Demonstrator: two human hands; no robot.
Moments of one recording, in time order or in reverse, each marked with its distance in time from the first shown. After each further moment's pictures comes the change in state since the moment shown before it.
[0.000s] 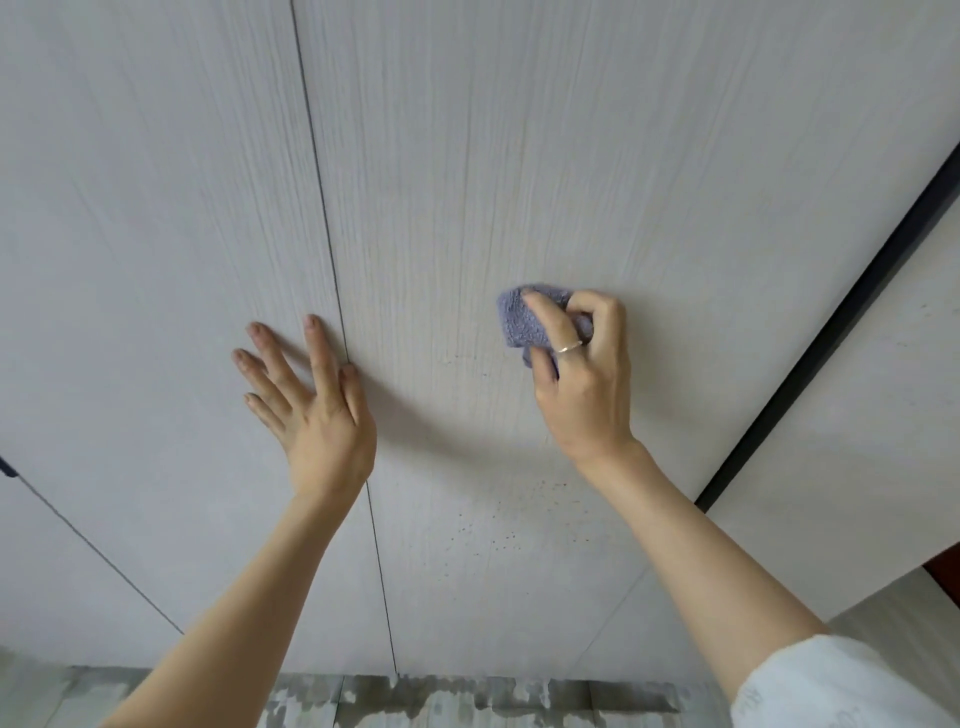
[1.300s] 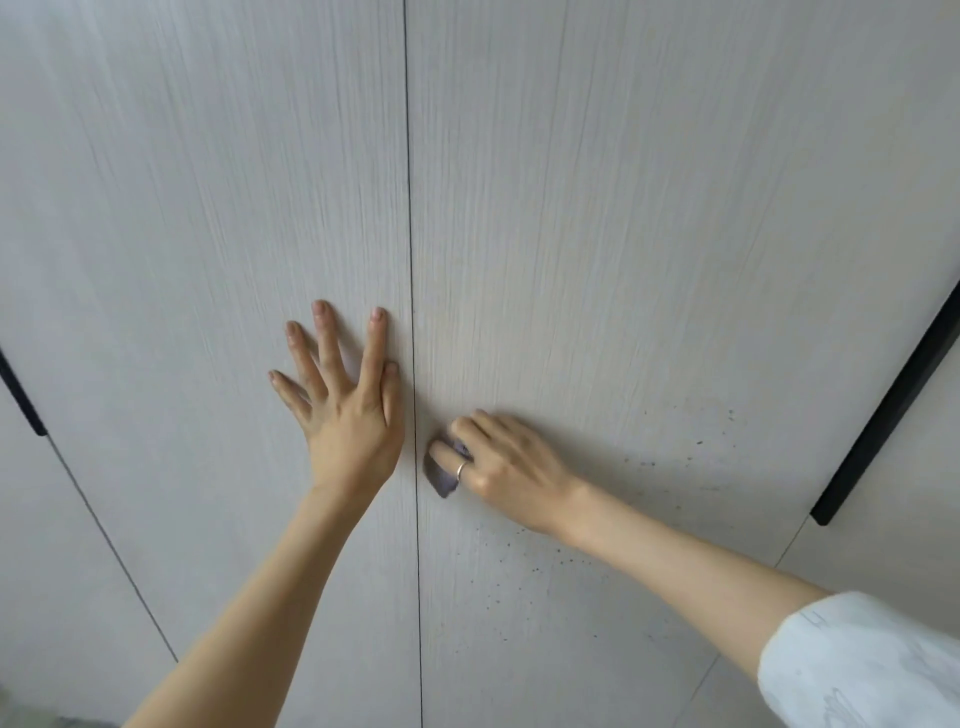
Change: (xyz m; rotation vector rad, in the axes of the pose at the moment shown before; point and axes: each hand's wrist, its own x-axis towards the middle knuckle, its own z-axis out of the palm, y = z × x) left_hand -0.012 -0.093 0.030 0.205 0.096 0.274; right_hand -0.115 -0.053 0.100 -0.077 -0.187 -0.671
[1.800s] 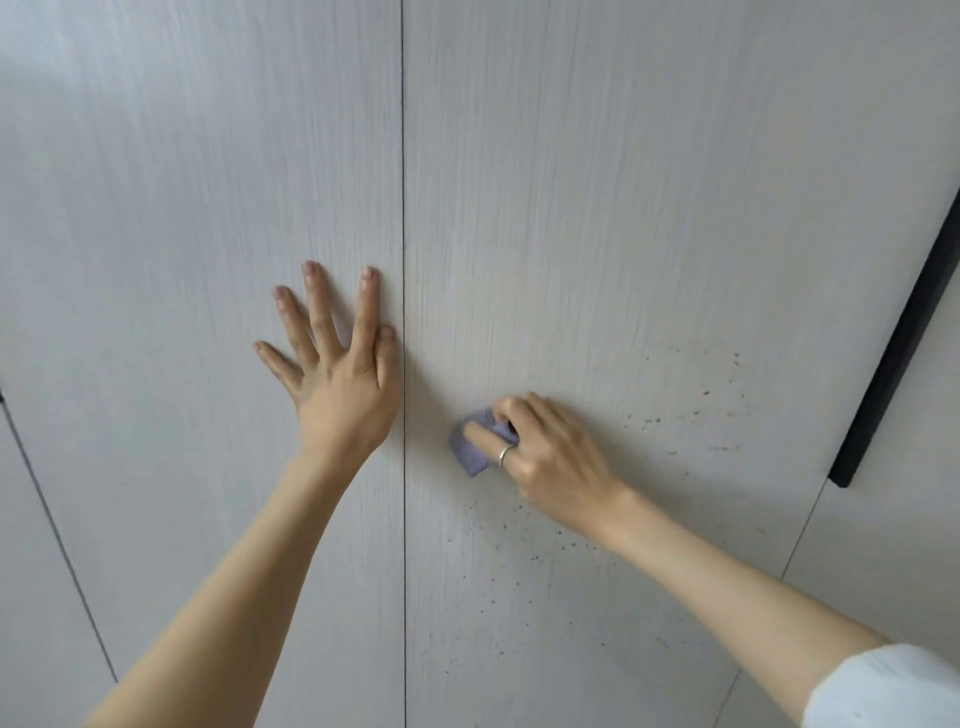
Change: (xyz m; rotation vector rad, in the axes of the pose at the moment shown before) left_hand -0.013 -0.005 0.018 -0.038 0.064 0.015; right_hand -0.061 -0.002 0.017 -0.055 0.079 0.076
